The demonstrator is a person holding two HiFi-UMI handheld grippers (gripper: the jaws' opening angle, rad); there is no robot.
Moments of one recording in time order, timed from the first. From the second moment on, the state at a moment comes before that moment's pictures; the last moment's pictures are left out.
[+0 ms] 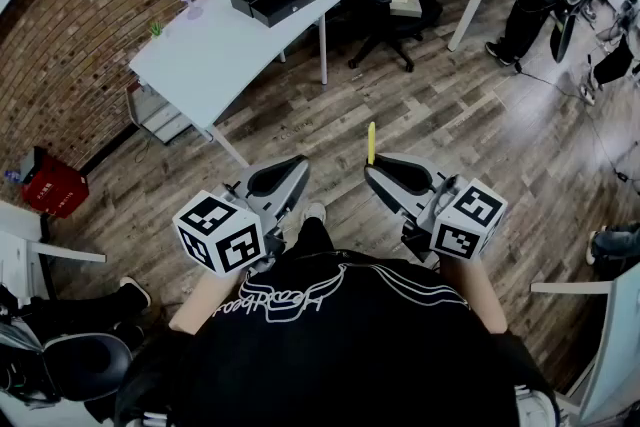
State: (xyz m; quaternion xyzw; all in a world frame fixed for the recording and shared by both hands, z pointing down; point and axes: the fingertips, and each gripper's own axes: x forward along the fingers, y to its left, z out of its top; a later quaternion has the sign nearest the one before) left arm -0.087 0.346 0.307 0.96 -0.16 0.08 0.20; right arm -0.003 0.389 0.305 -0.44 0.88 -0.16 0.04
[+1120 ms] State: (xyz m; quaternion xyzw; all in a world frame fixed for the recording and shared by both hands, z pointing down) left arm -0.035 0.166 0.354 0.95 -0.15 0.10 0.25; right arm 0.047 0.217 0.349 -0.46 0.86 -0.22 0.01
